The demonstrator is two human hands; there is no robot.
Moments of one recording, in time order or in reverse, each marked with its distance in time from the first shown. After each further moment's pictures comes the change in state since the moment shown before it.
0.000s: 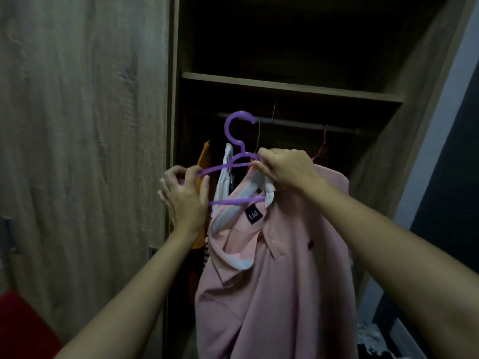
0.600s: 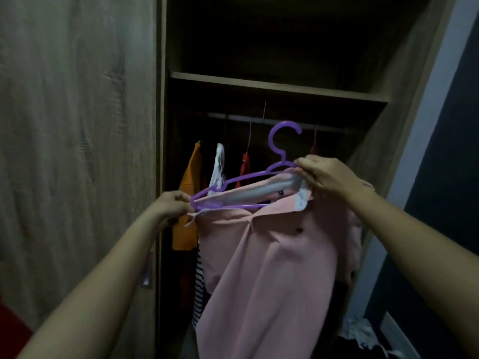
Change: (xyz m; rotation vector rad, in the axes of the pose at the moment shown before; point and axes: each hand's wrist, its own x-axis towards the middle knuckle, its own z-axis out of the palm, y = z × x) left_hand 0.034 -0.052 0.013 -0.426 -0.865 -0.727; right_hand -0.064 0.078 -0.006 0.137 0.043 -0.010
